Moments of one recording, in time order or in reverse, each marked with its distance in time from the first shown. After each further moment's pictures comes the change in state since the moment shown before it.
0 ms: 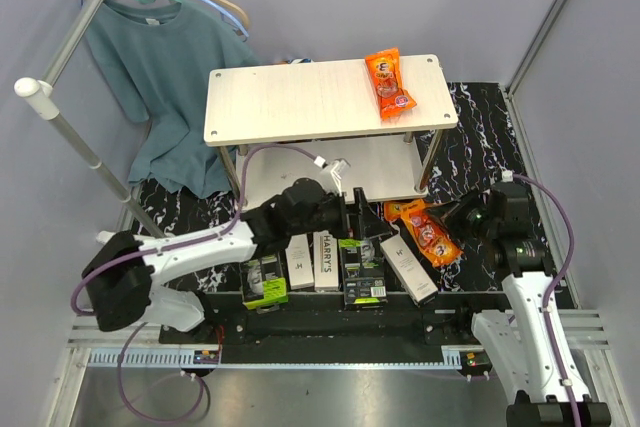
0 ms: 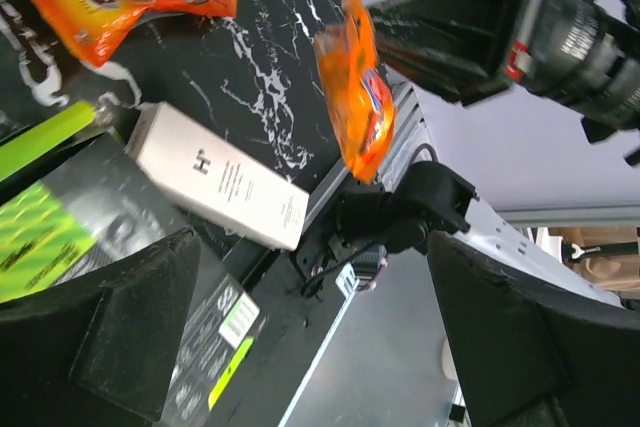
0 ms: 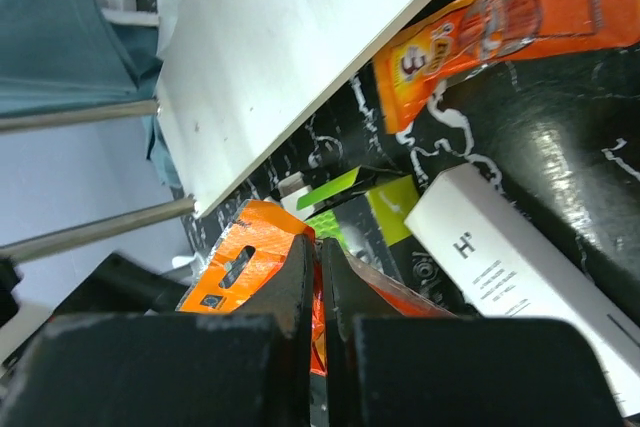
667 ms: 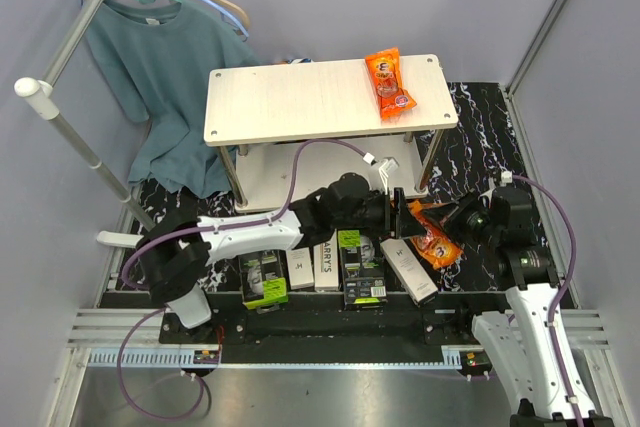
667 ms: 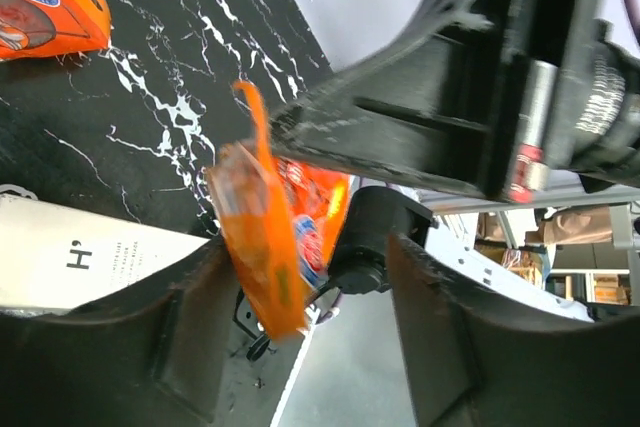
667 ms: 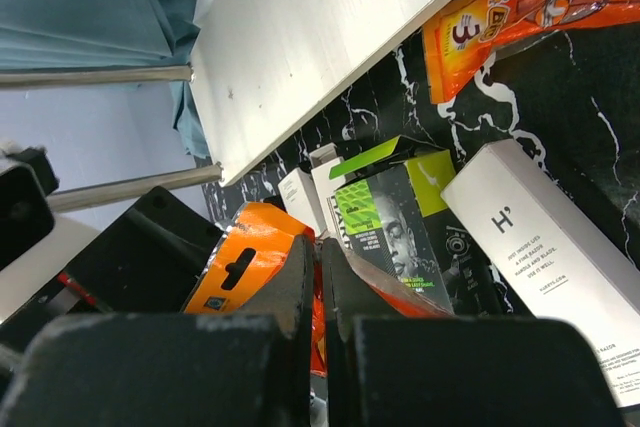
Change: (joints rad) left arm -0.089 0.348 0.281 0.119 0.070 -0.013; right arm 0.064 -0.051 0.040 -0.035 -0.027 0.026
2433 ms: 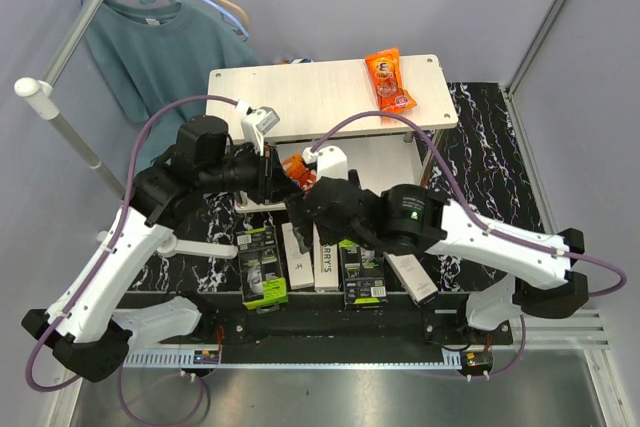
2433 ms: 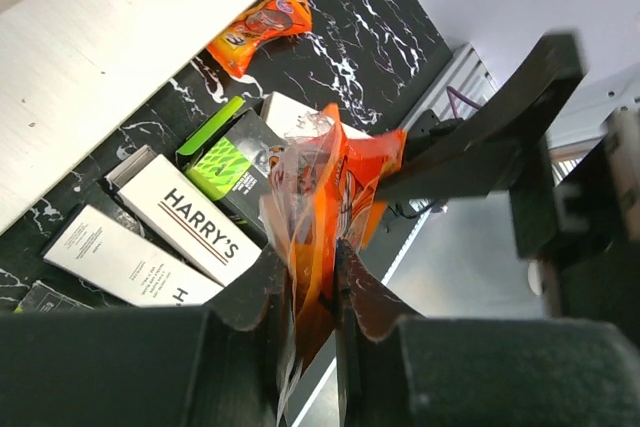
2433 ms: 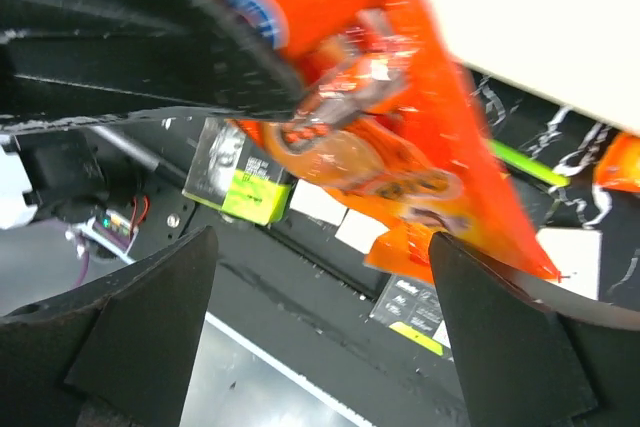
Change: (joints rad) left arm 0.497 -0.577 0.273 -1.081 0.246 0.551; right arm 1.263 0.886 1.047 -0.374 0.837 -0.296
